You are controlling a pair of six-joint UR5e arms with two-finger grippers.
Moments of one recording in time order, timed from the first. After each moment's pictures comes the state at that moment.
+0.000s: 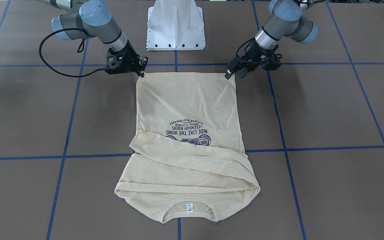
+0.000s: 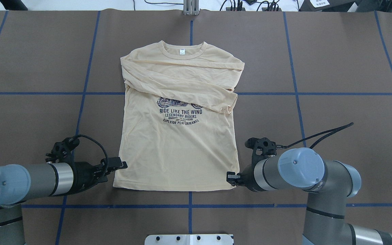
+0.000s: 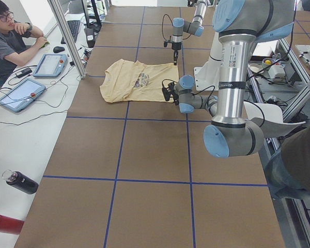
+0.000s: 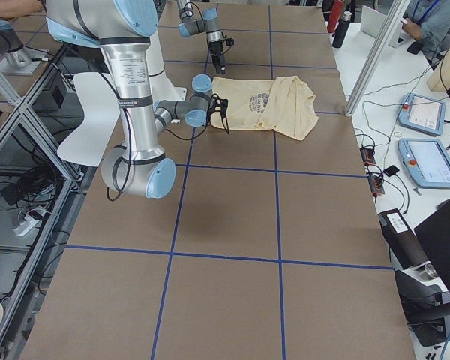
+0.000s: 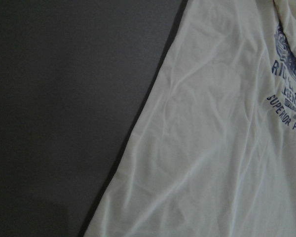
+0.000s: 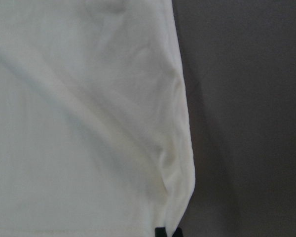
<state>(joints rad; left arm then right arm) -0.31 -1.60 -1.85 -2.53 -1.62 -1.87 0.31 -1.33 1.87 -1.07 1.82 1.53</state>
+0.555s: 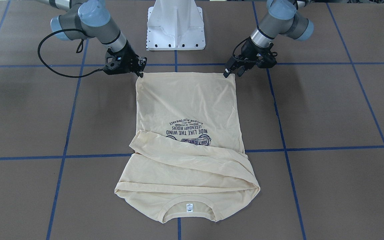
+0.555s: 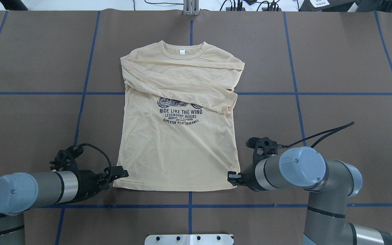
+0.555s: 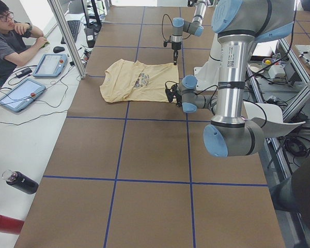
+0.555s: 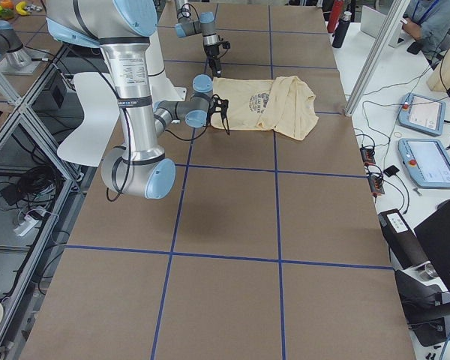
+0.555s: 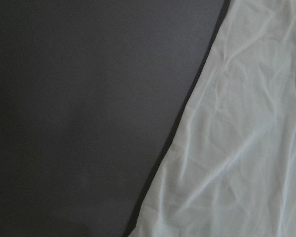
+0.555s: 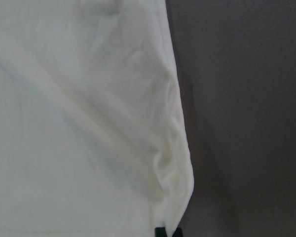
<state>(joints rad) -0.26 -1.61 -1.85 -2.49 -1.60 -1.87 0.32 -1.33 1.87 -1.07 1.84 1.53</state>
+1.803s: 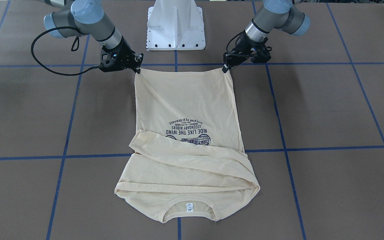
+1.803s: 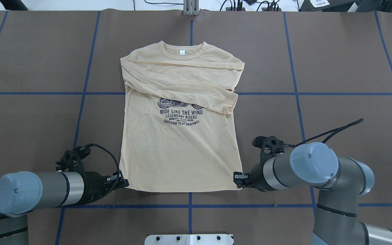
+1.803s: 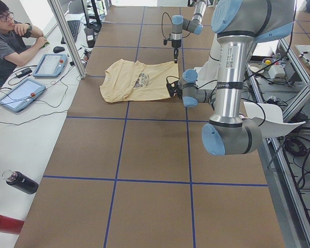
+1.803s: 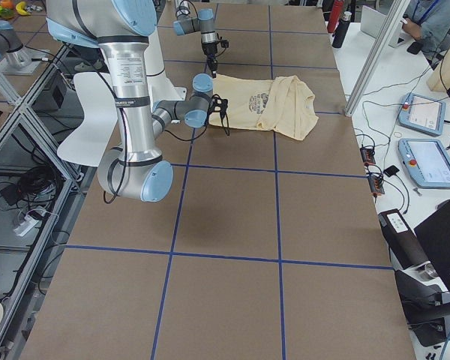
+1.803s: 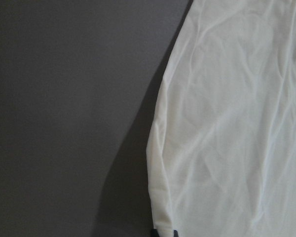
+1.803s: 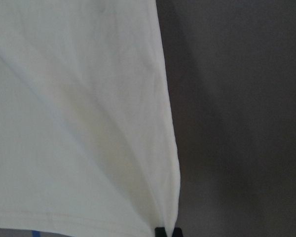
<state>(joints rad) -0.27 -1.63 -1.93 -2.40 -1.65 -1.86 0.34 -1.40 1.95 -1.07 1.91 1.53</state>
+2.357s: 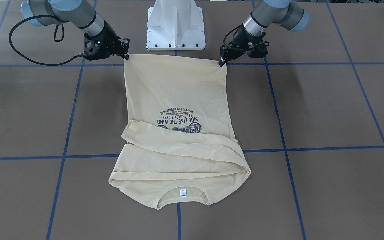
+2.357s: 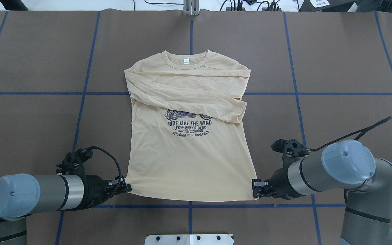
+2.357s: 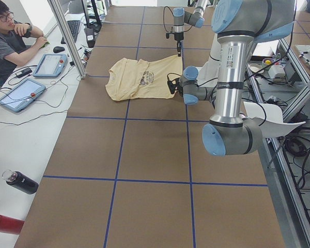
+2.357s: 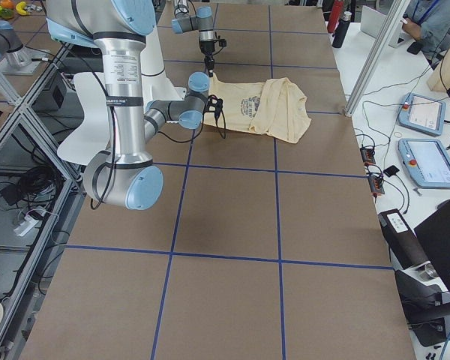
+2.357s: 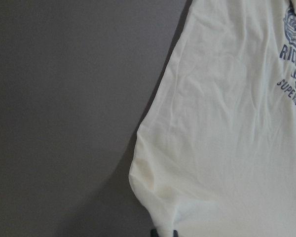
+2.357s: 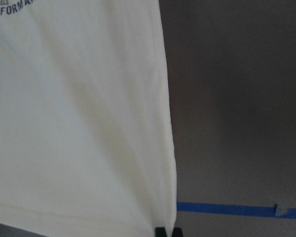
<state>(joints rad) -0.22 -1.63 -1.97 -2.40 -1.67 -1.85 0.36 -1.49 2.06 -1.07 2.03 1.53</state>
